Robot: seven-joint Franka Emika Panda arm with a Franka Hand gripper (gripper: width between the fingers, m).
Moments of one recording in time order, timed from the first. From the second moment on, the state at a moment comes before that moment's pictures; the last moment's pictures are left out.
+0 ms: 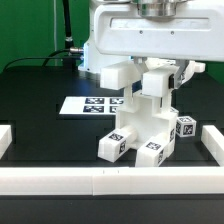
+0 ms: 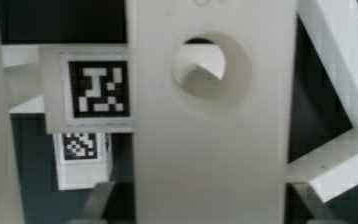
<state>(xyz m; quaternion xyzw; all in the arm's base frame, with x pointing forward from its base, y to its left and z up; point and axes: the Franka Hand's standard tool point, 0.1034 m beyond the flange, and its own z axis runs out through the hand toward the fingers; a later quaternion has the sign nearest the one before) 0.584 0.041 0.121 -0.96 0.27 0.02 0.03</state>
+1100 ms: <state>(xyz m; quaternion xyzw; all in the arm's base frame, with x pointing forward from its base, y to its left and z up) 0.588 0.039 0.121 -0.95 0.30 0.00 0.03</state>
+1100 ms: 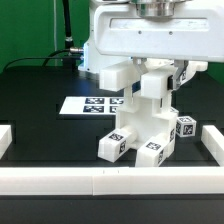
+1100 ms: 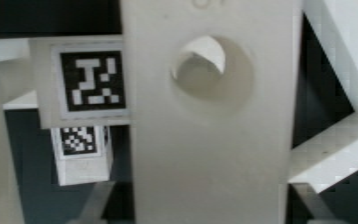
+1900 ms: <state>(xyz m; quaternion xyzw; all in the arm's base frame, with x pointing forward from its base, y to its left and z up) 0.589 0.036 0.123 -0.95 0.30 -0.01 0.04</state>
